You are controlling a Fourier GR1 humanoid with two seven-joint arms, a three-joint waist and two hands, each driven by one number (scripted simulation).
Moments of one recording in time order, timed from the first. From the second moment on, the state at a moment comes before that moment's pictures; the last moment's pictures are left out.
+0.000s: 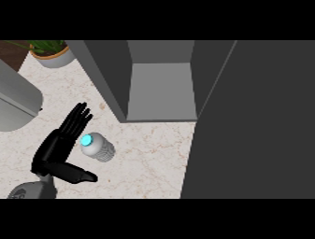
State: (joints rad) left arm -0.07 0.13 0.08 -1.30 0.15 -0.40 -0.21; right arm 0.02 -0.16 0.46 -2.51 0.03 -0.20 0.54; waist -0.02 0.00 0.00
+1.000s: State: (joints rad) left arm -0.26 0.17 0.12 -0.69 0.00 -0.42 -0.64; right arm -0.01 -0.19 0.49 -2.50 0.04 -0.25 0.54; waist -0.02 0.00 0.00
